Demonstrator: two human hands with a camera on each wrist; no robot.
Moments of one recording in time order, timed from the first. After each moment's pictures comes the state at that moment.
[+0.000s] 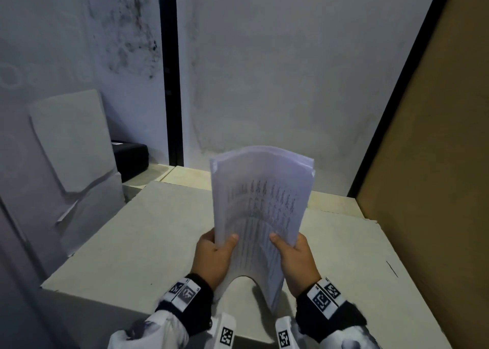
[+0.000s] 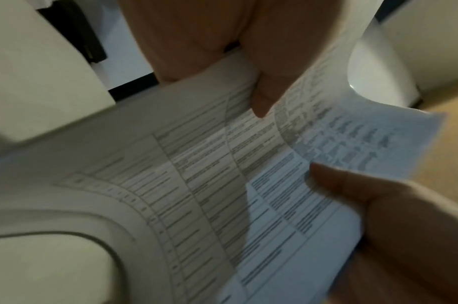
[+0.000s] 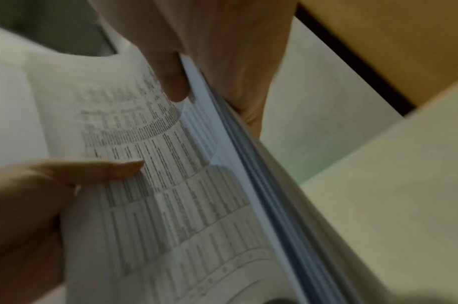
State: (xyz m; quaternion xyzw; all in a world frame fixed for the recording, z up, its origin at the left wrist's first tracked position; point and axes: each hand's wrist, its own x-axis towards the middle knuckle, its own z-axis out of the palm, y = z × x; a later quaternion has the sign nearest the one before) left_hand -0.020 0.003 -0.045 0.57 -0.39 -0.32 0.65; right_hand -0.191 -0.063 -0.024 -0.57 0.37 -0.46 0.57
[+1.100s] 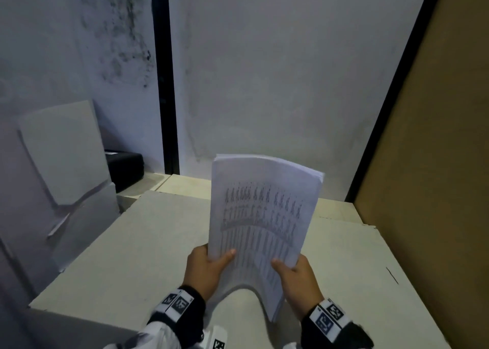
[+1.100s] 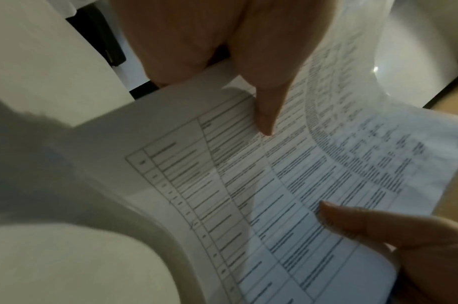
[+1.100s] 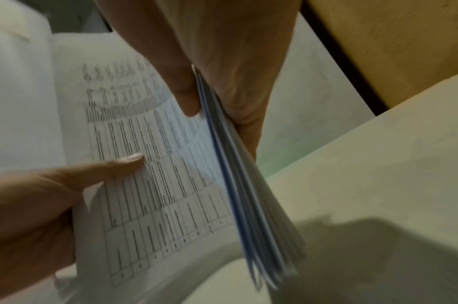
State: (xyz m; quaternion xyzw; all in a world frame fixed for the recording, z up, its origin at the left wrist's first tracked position) left_hand -0.006 -0.009 -0.065 0.62 -0.37 -0.34 0.61; right_hand -0.204 -0.064 -0.050 -0.60 0.45 -0.41 0.52
